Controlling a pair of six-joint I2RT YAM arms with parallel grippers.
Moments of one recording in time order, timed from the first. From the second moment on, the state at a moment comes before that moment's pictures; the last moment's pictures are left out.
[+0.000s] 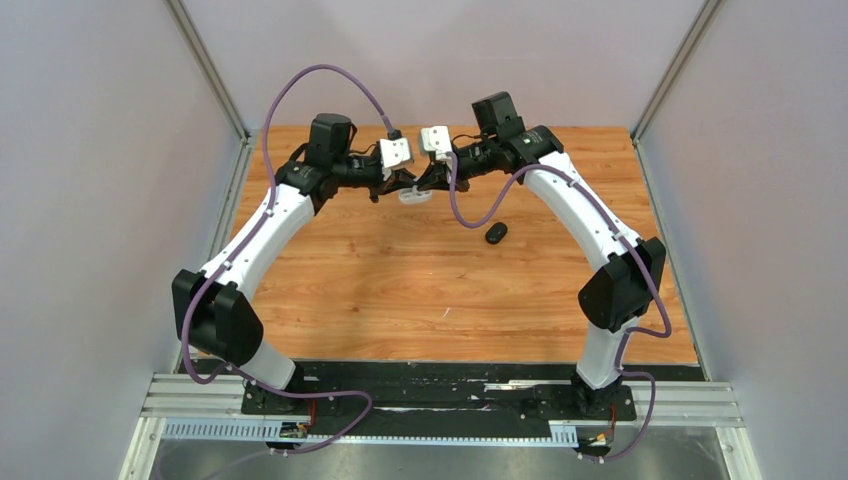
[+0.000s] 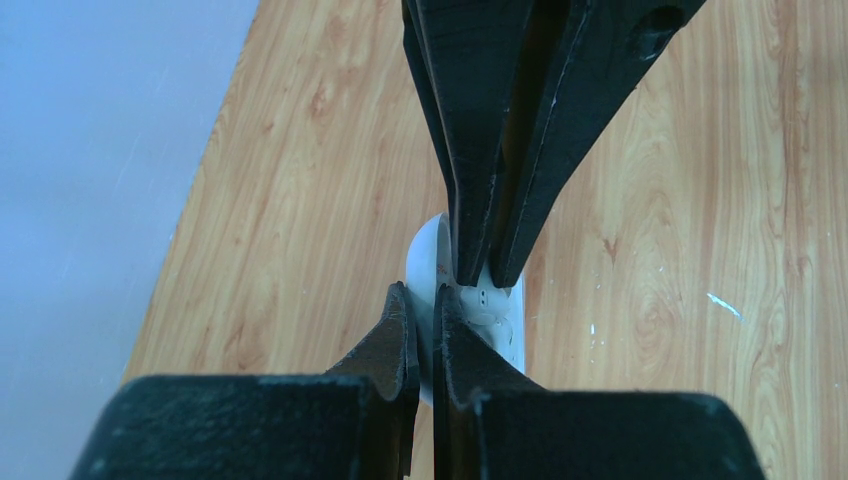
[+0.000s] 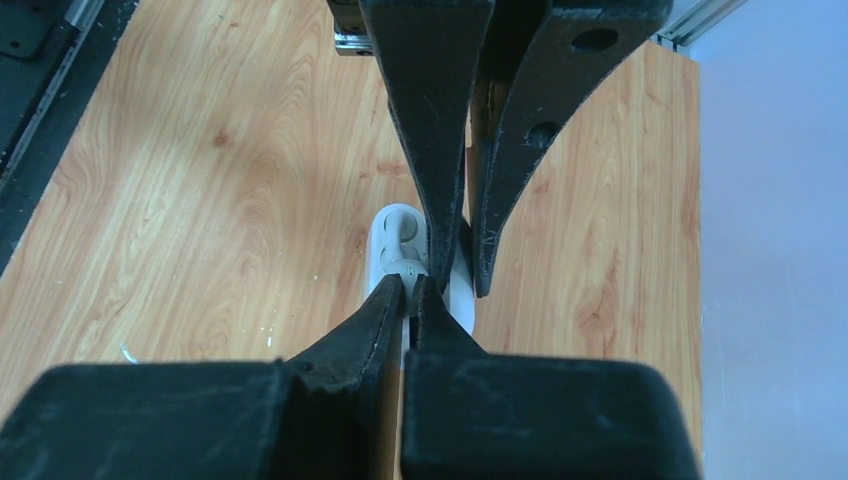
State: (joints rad) left arm -0.38 1.54 1.45 -0.45 0.83 0.71; right arm 0.51 1.85 1.93 -0.83 -0.95 -1.00
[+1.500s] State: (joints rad) left arm -0.39 1.54 1.45 -0.43 0.80 0.63; right arm 0.52 1.85 1.93 -0.89 -0.90 -1.07
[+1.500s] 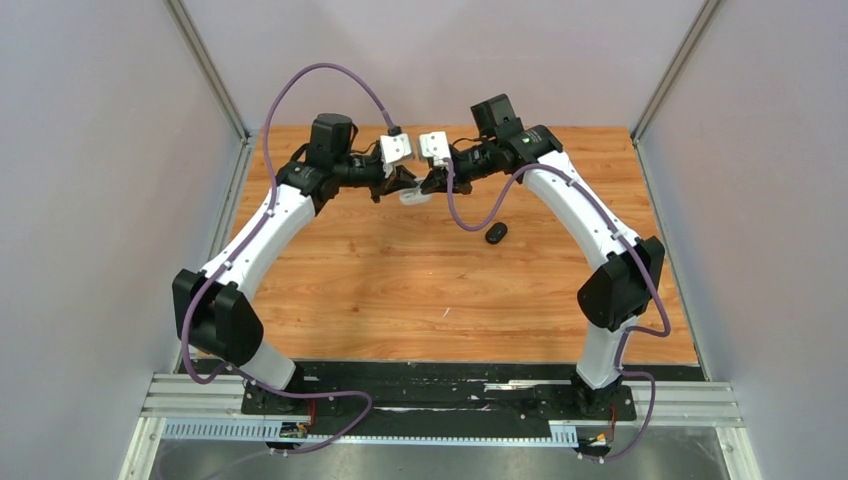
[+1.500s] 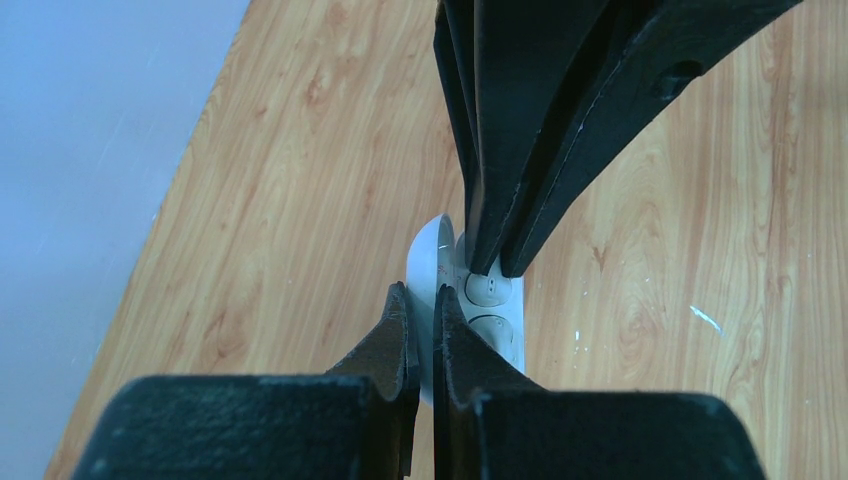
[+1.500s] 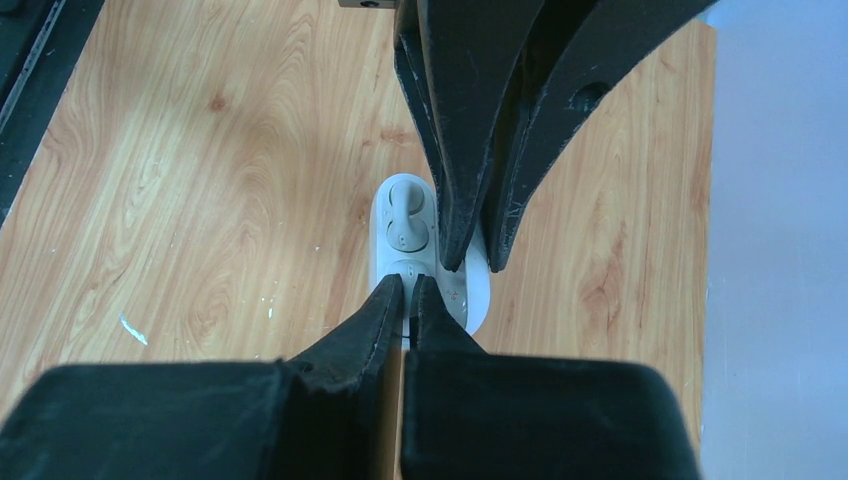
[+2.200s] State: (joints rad) left arm -0.38 1.54 1.41 -0.39 0.81 0.58; right arm 0.53 1.91 2.01 -0.96 -0.87 -1.07
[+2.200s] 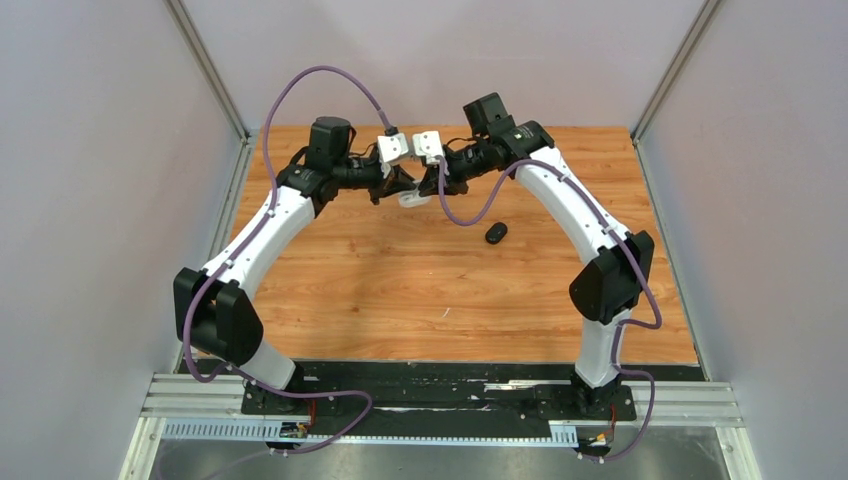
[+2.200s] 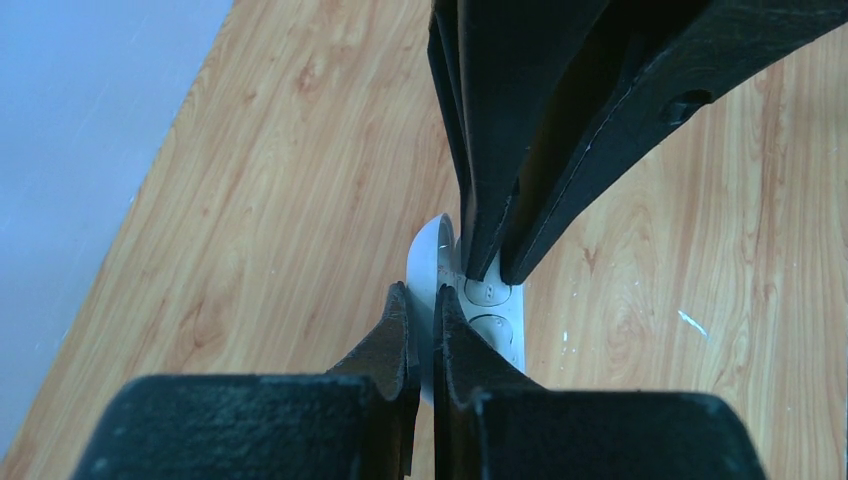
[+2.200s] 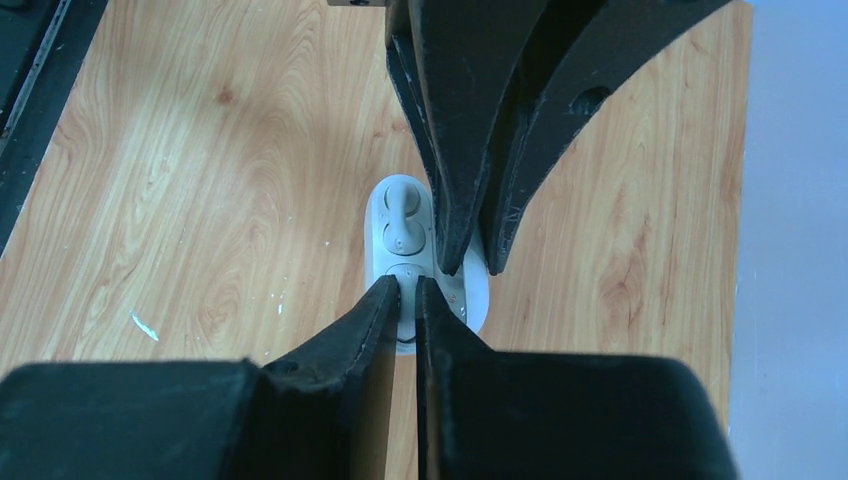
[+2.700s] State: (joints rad) left arm -0.39 1.52 1.40 -0.33 0.81 0.58; right arm 0.48 1.91 2.10 -0.91 -0.91 -0.80
